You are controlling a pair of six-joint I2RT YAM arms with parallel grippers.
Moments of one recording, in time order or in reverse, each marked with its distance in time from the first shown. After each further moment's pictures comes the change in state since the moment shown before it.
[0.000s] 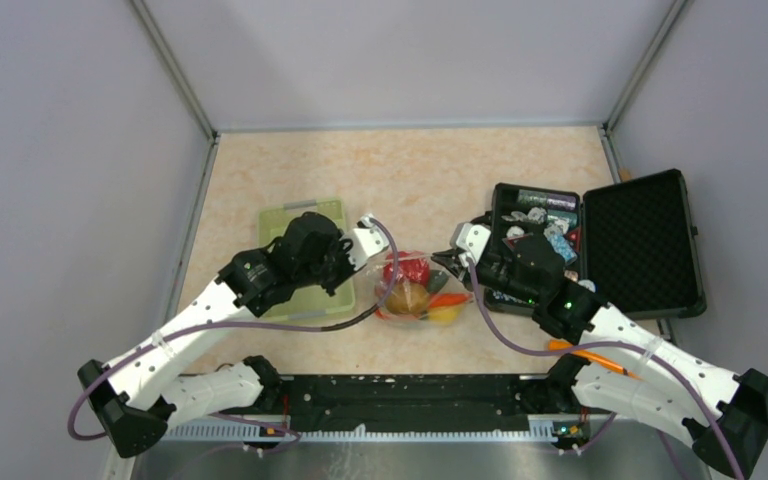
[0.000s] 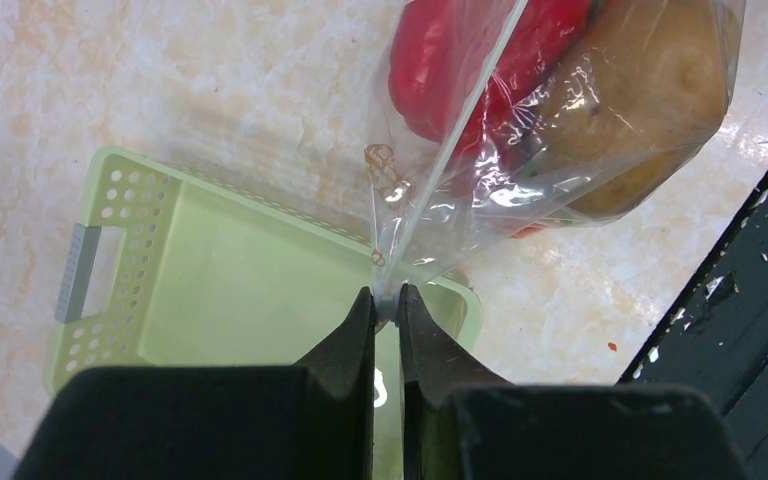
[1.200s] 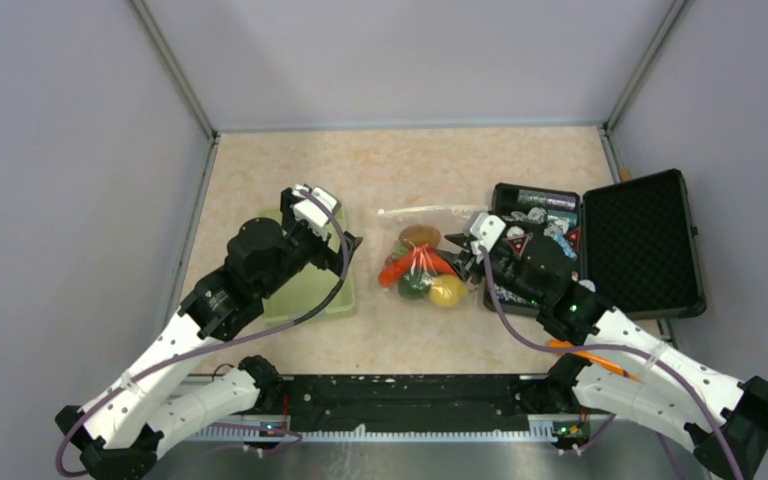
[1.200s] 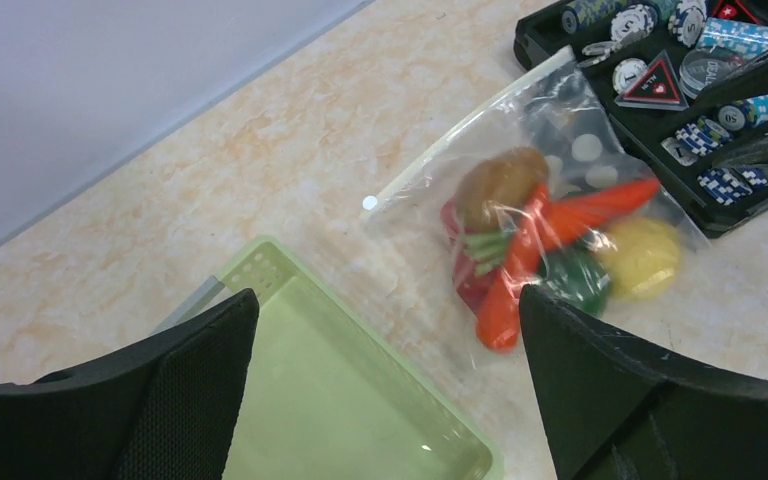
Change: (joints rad) left arm 0.059 -0.218 -0.072 0.372 -0.132 -0.221; right arm -0.012 -0.037 -0.011 0.051 0.092 0.080
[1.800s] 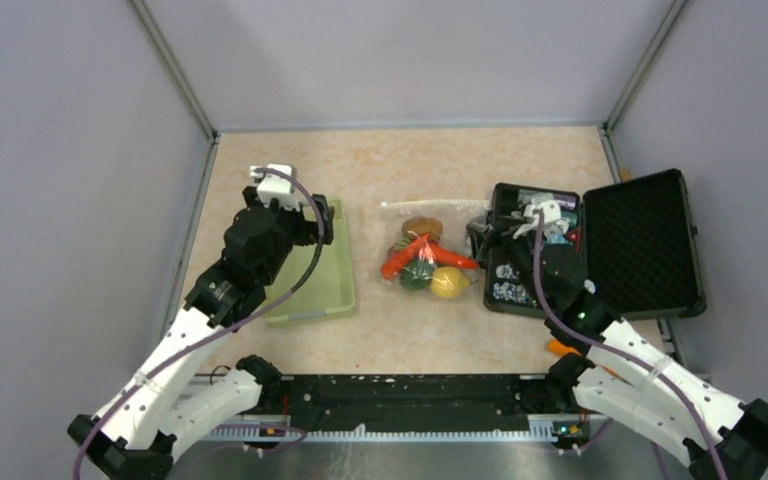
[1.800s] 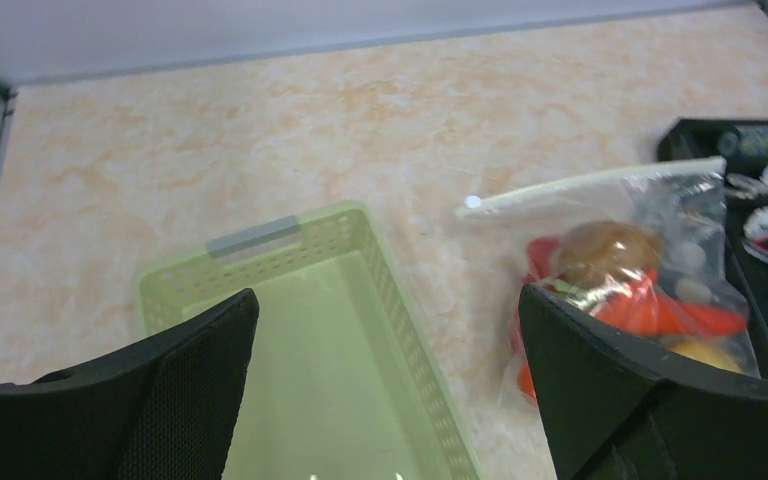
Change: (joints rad) left arm 0.132 0.022 -0.043 0.079 -0.195 -0.236; right arm -0.045 -0.088 -0.091 0.079 0.472 0.339
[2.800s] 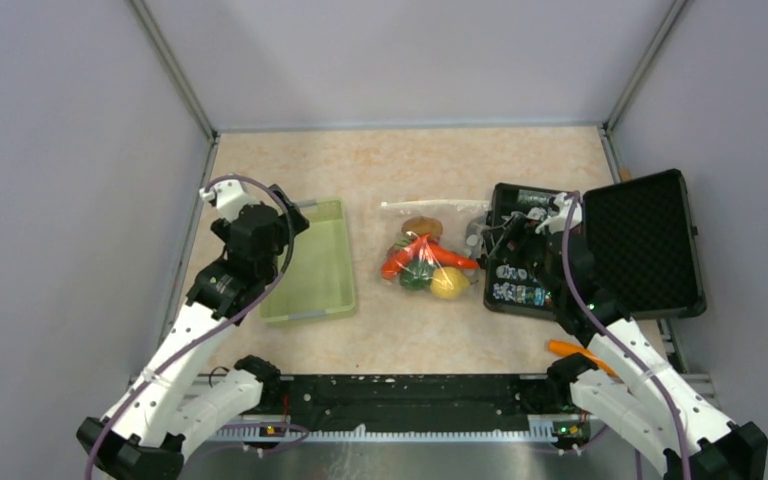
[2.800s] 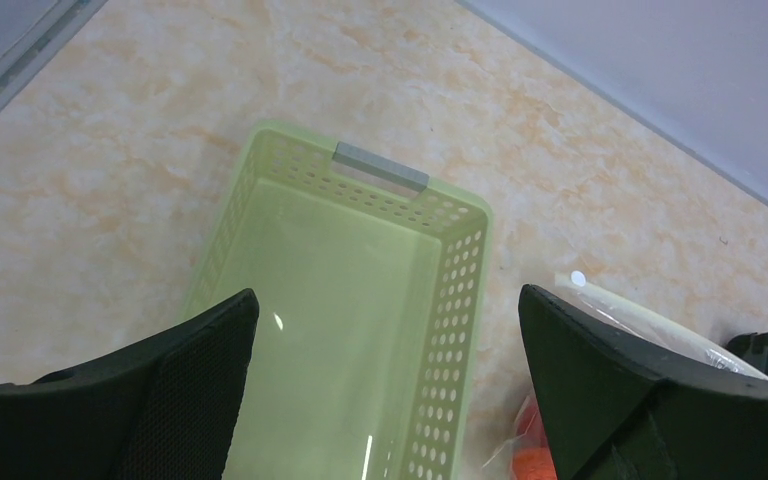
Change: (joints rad) left arm 0.150 0.034 -0.019 -0.182 -0.334 -0.562; right arm -0.303 0.000 0.019 -0.283 -0.172 0.448
